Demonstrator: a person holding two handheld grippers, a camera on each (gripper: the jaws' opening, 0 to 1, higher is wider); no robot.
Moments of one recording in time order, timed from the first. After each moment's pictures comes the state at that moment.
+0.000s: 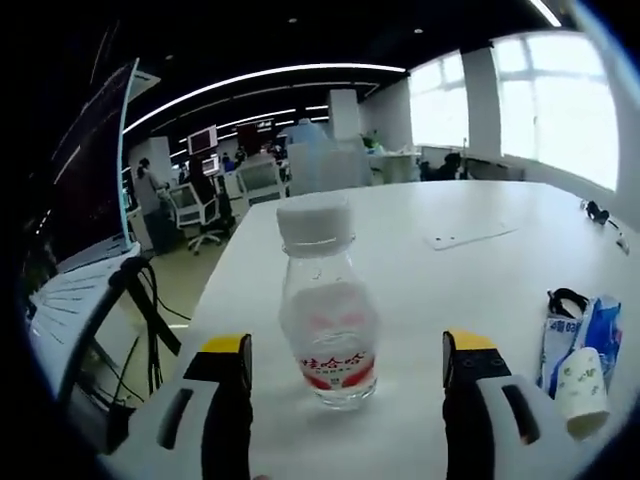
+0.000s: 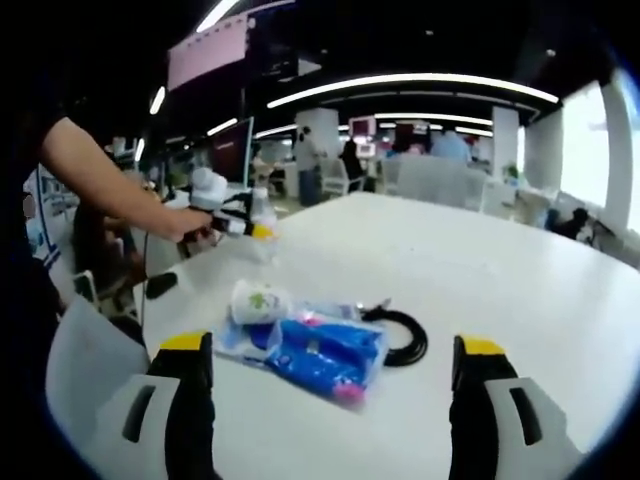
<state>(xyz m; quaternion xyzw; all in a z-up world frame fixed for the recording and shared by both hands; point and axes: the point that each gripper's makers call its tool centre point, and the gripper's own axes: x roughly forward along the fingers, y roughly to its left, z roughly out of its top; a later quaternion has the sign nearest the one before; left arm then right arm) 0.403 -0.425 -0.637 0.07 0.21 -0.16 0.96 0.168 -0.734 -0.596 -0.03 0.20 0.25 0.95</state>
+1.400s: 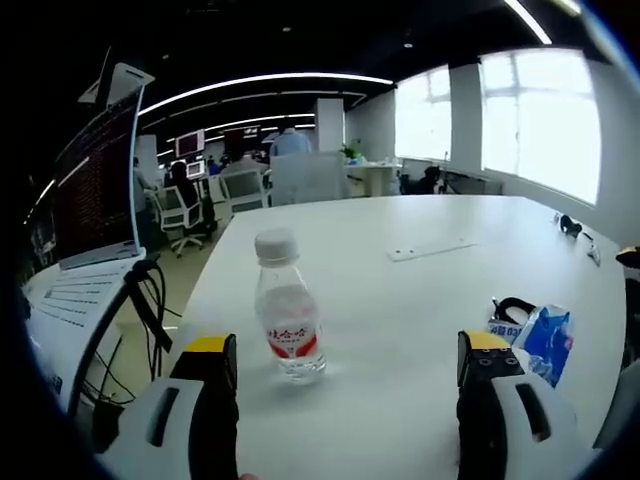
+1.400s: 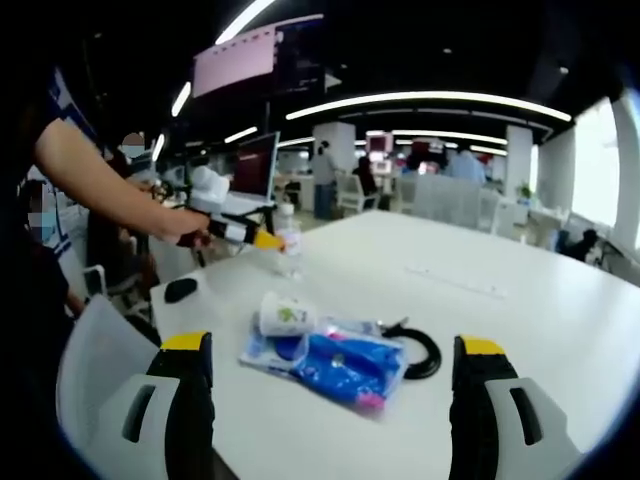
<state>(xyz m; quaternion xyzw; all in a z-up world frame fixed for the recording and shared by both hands) 0.340 -0.441 -0.605 0.04 0.20 -0.21 0.96 0.145 -0.713 -0.575 -0.05 0.17 0.28 0.94</state>
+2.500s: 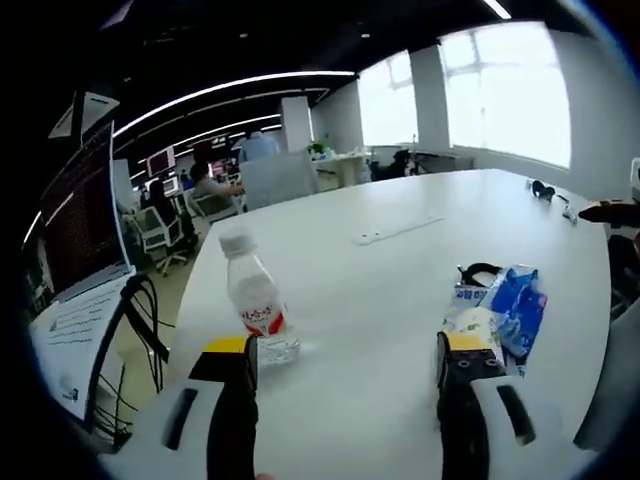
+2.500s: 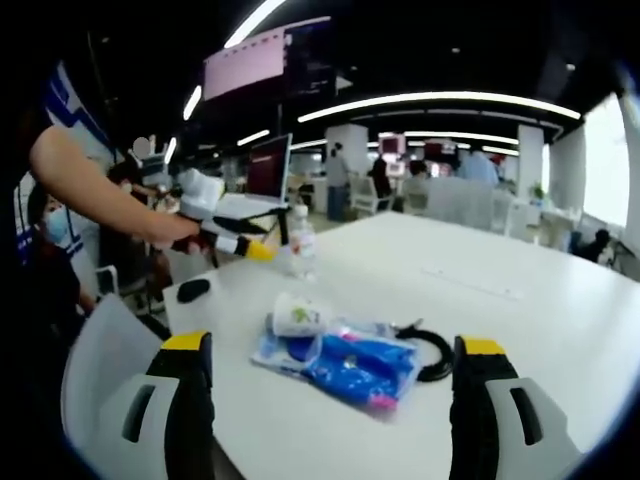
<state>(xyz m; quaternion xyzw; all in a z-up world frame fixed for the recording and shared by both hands) 0.300 -0.457 -0.610 0.11 0.20 -0.27 0.94 0.143 -0.705 -0.578 -0.04 0.17 0.32 0.93</state>
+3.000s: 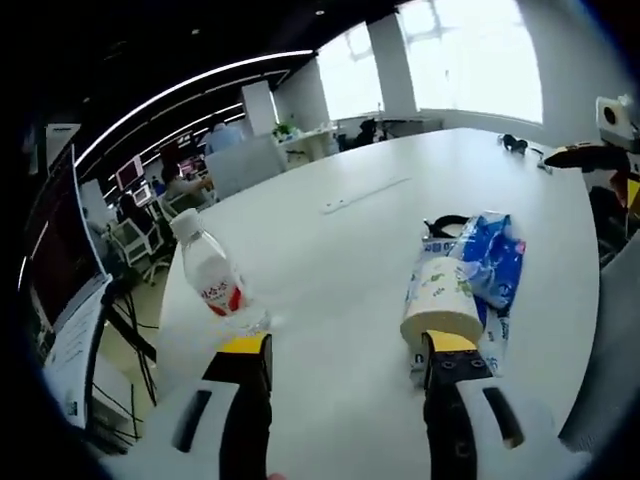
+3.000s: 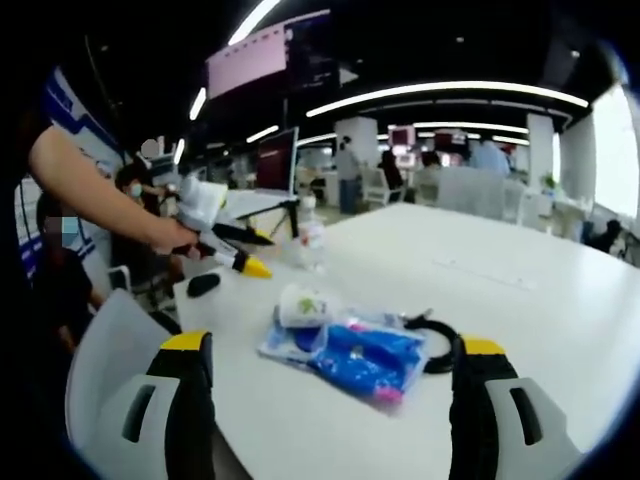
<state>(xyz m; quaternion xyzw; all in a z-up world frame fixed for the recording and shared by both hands) 0.269 -0.478 -0.649 0.18 0.24 -0.31 0.90 0.143 -0.710 -0.589 -0.02 0.19 0.34 0.92</state>
